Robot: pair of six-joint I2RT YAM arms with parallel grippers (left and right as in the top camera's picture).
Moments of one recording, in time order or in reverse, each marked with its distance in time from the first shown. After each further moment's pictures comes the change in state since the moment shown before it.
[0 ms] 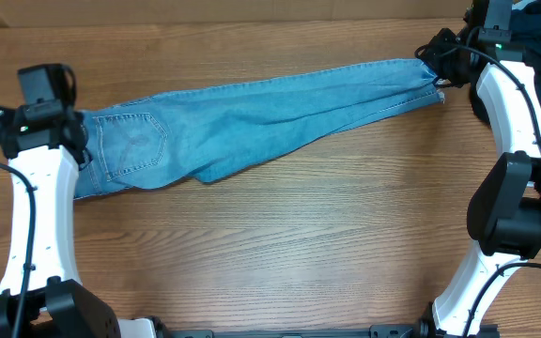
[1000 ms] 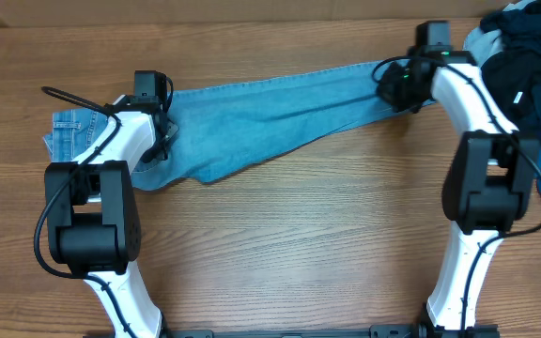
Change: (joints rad) left arm -0.237 0.484 0.003 0.238 0.156 0.214; right arm 0.135 0.179 0.001 -0.116 -0.060 -0.026
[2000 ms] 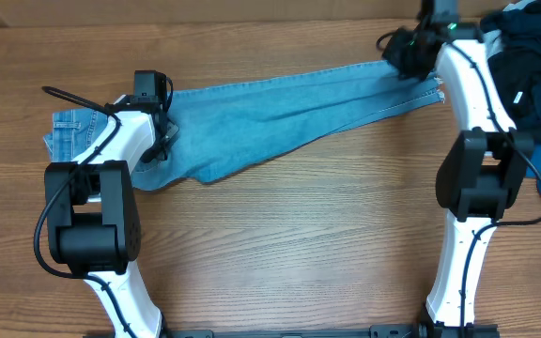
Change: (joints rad) left arm 0.000 0.000 0.002 -0.012 0.007 0.018; right arm -0.025 0.116 0.420 -0.158 0.066 0.026
